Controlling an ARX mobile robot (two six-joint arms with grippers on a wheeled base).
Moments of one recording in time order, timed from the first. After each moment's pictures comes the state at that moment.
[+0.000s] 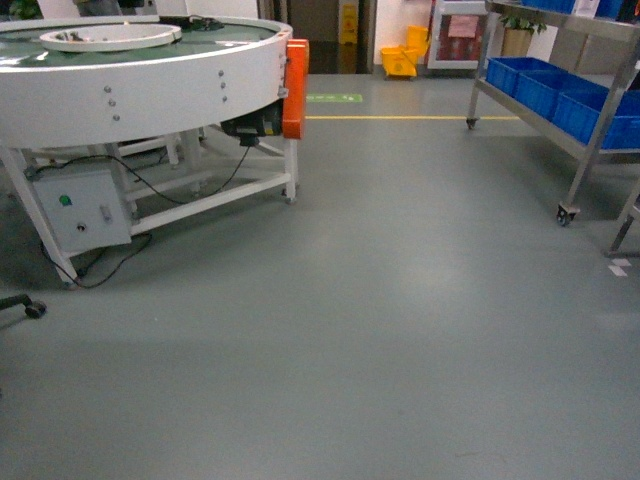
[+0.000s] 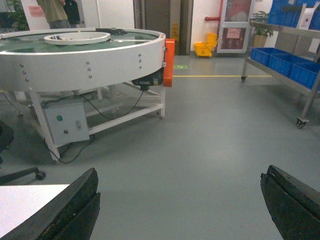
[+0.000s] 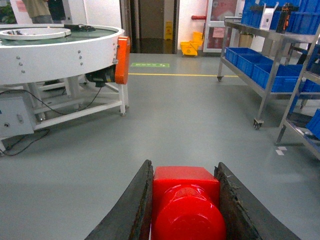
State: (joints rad) left arm 0.00 0.01 0.02 0.00 0.00 0.00; right arm 0.00 0.00 0.01 0.00 0.00 0.01
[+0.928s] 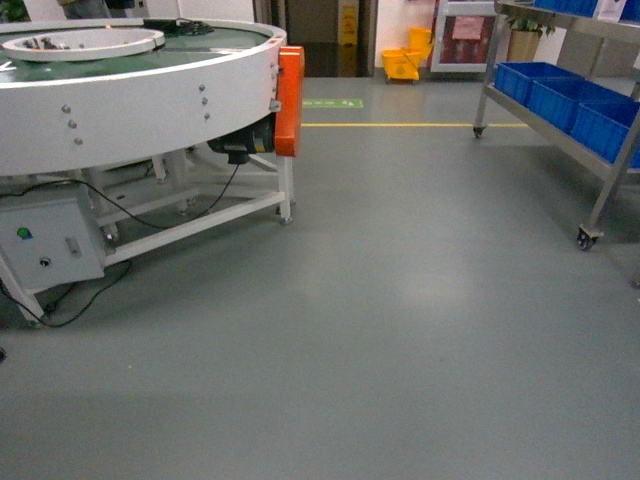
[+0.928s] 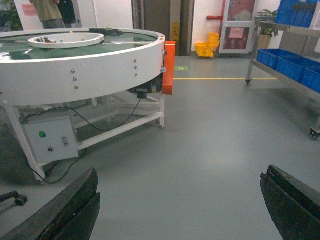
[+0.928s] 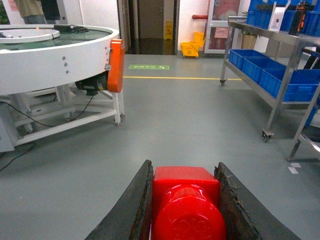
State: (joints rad) left arm 0.00 0.01 0.02 0.00 0.00 0.00; right arm 0.00 0.00 0.01 -0.01 0.00 0.01
